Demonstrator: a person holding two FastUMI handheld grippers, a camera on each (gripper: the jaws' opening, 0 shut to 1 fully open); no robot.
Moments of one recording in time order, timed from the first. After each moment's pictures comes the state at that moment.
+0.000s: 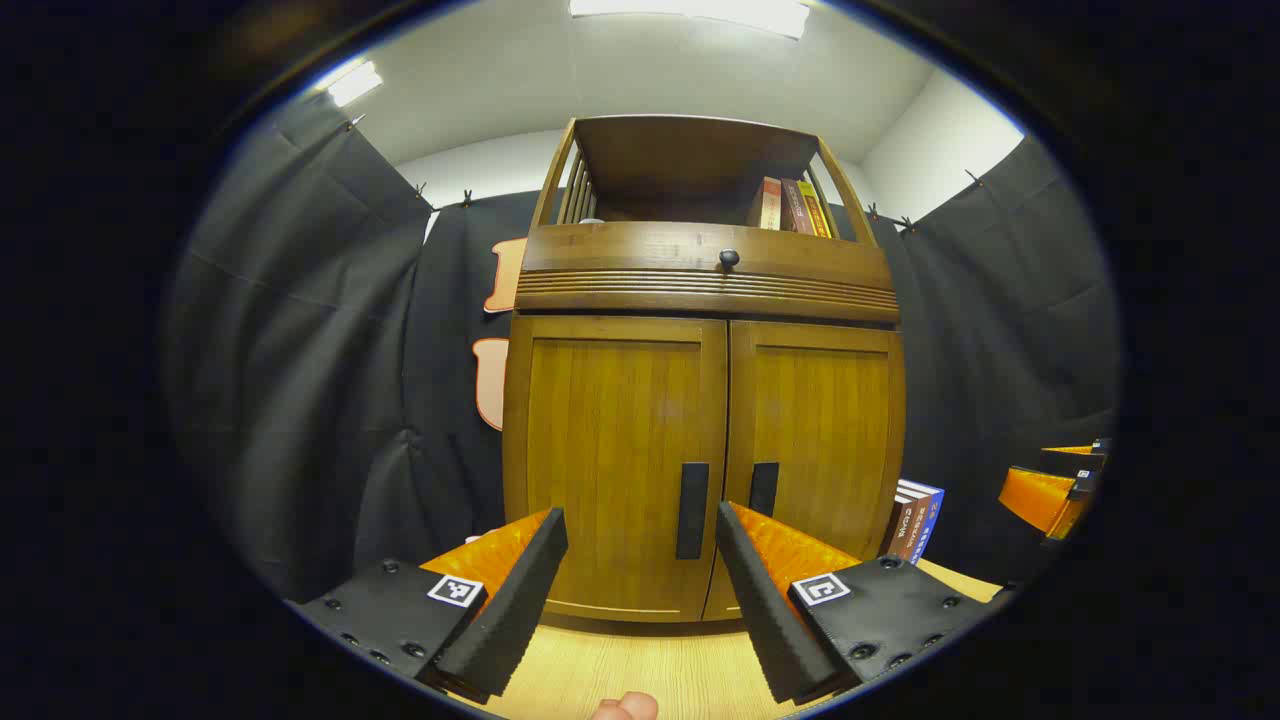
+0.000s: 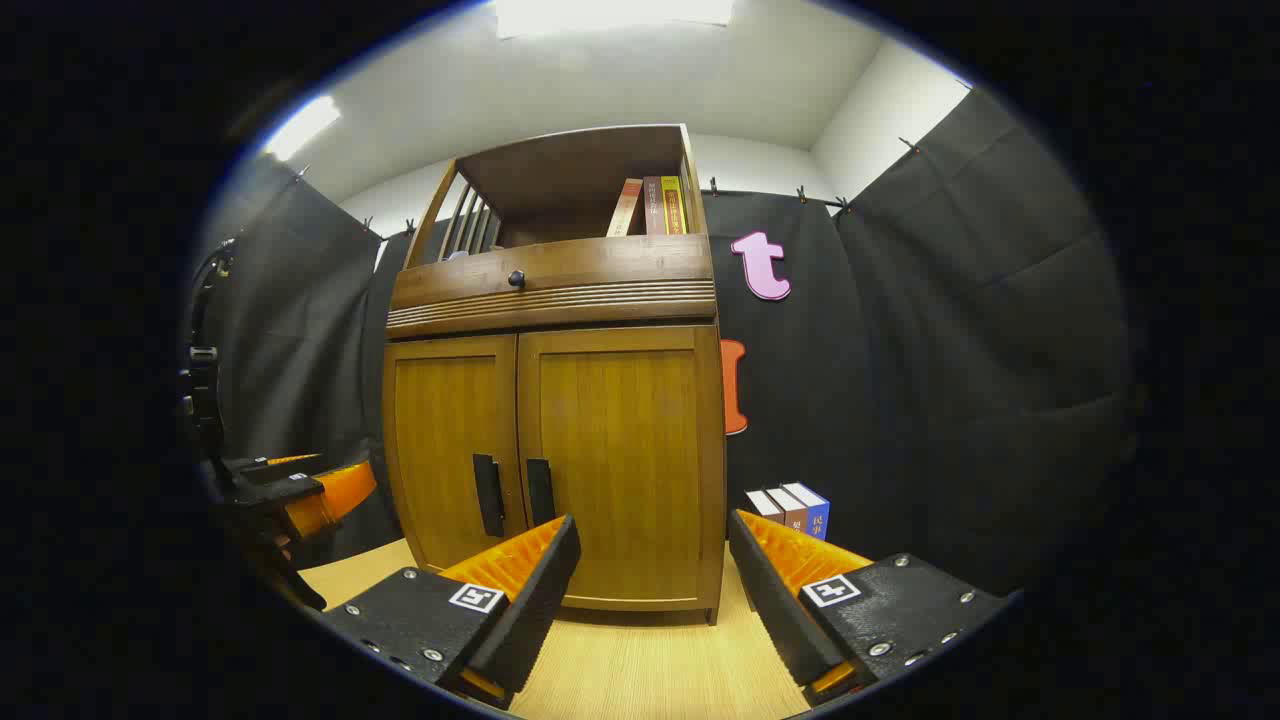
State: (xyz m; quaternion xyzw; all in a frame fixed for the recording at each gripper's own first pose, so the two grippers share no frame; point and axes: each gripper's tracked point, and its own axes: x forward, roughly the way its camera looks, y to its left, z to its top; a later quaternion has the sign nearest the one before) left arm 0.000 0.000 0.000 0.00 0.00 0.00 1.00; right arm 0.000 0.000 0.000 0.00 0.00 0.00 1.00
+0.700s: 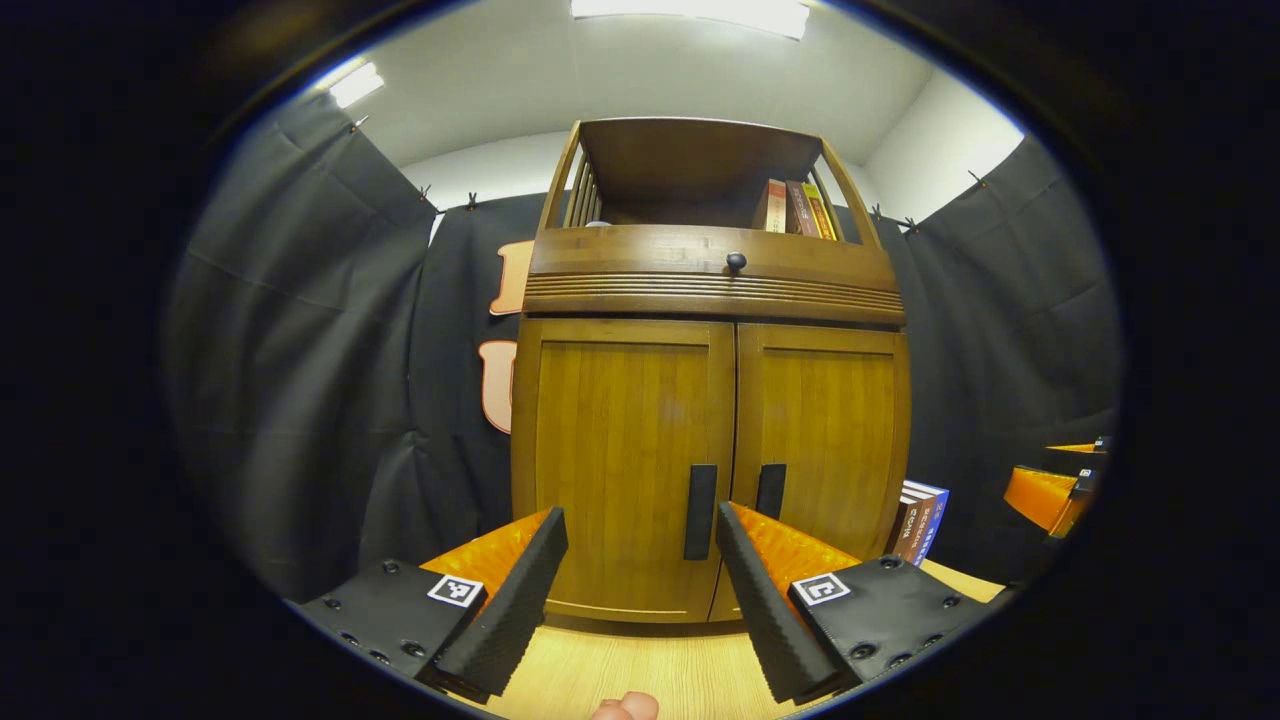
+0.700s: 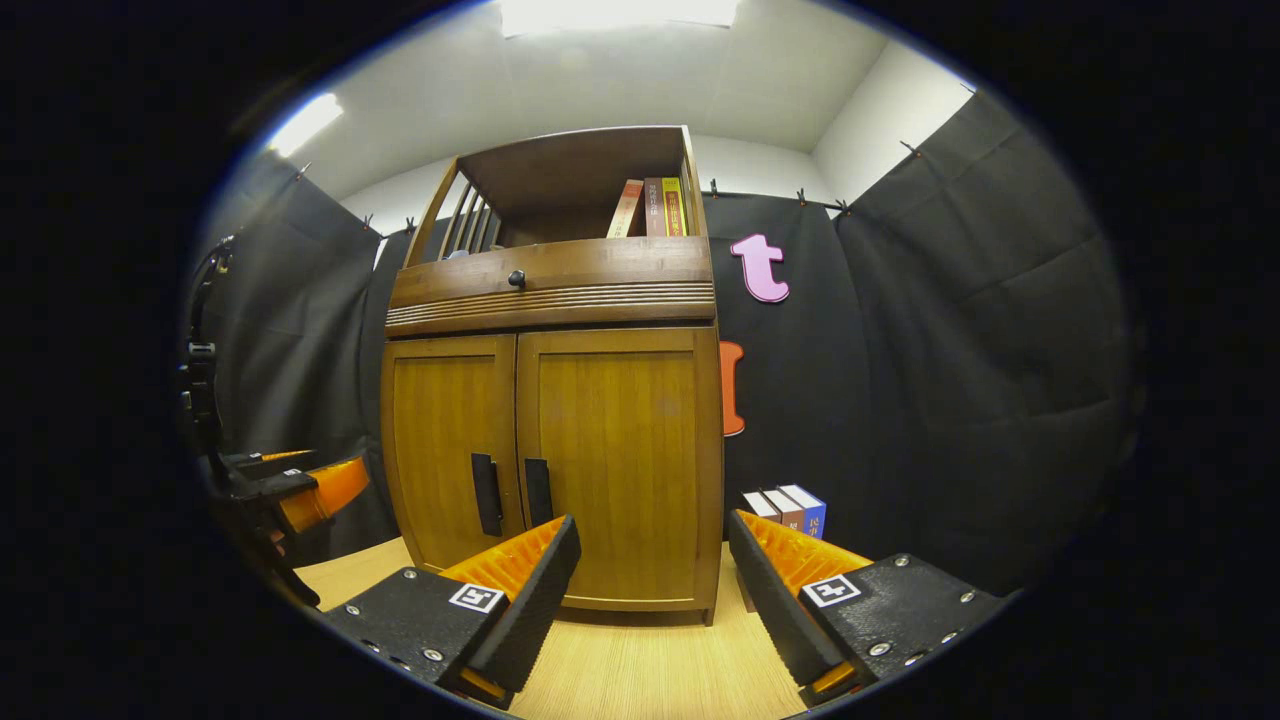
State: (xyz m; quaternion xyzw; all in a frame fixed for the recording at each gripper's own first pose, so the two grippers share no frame) left arm -0.001 0.008 0.002 0.00 0.00 0.01 1.00; right arm -0.001 0.000 0.001 -0.01 0.00 0.00 1.00
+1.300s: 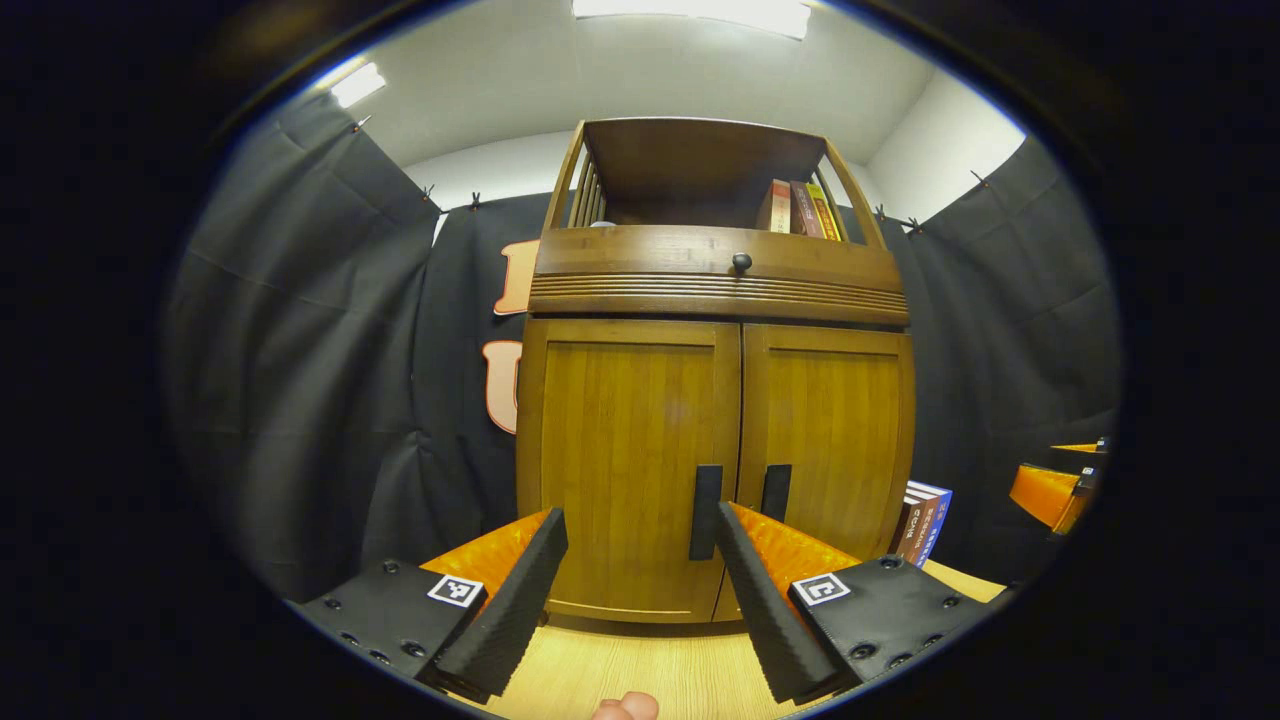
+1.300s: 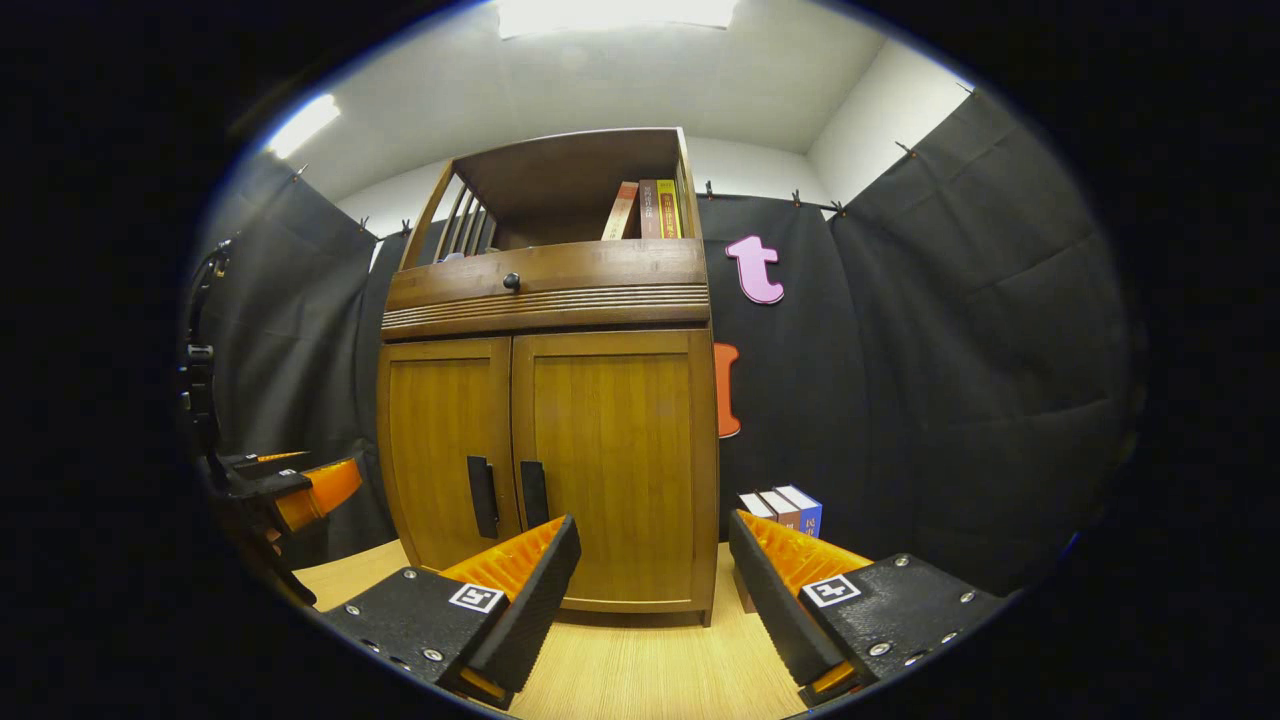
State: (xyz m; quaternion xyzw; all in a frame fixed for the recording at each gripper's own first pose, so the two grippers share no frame) left arm -0.001 0.012 0.002 0.00 0.00 0.01 1.00; right arm -0.003 -0.002 0.001 0.00 0.00 -0.01 1.00
